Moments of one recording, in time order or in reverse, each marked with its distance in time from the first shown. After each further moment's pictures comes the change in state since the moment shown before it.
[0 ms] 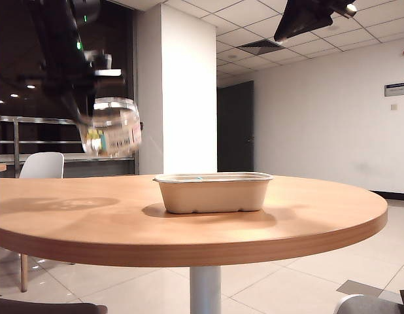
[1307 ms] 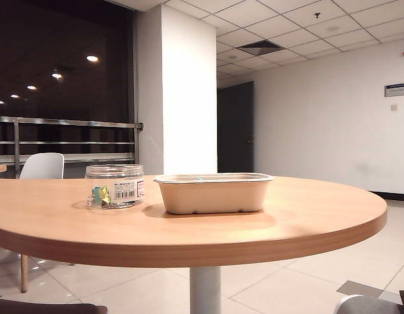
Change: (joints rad) left arm -0.236 -0.803 -0.517 0.313 -0.094 0.032; right arm 0.000 -0.602 -0.443 0.111 0.228 0.001
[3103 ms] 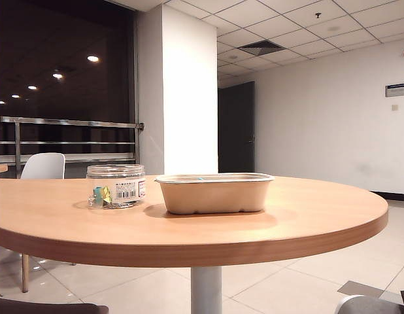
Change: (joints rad) left arm 0.429 -1.044 -1.139 0.443 0.198 0.065; right arm 0.000 -0.393 -0.570 0.090 0.083 0.057
